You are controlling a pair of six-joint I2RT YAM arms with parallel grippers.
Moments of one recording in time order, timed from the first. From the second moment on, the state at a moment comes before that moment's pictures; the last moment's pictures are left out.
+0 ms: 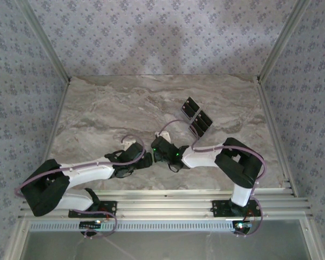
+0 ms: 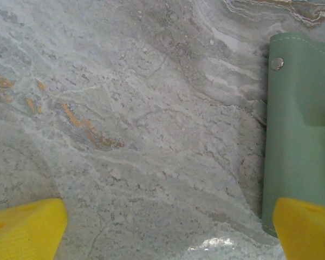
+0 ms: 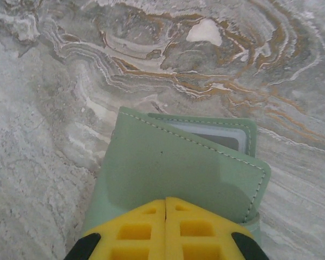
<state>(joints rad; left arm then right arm) -0.88 1.30 0.51 -0.24 -0.27 -0.94 1.00 1.78 0.87 -0.01 0.27 0.64</state>
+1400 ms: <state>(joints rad) -0.88 1.39 0.57 -0.28 -0.28 -0.83 0.78 1.70 0.96 -0.35 -0.18 0.56</state>
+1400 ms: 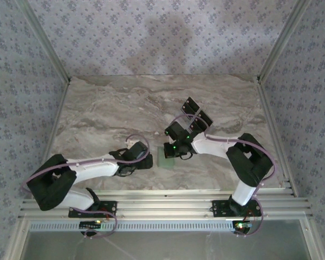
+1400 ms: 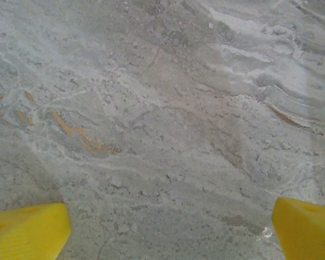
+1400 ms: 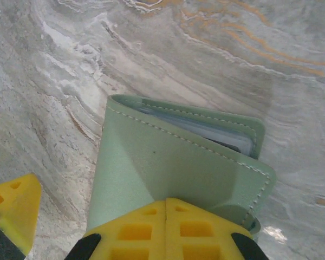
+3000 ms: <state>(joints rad) -0.98 1.47 0.65 -0.15 -0.23 -0.80 0.73 1.66 0.93 -0.32 -0.23 0.59</state>
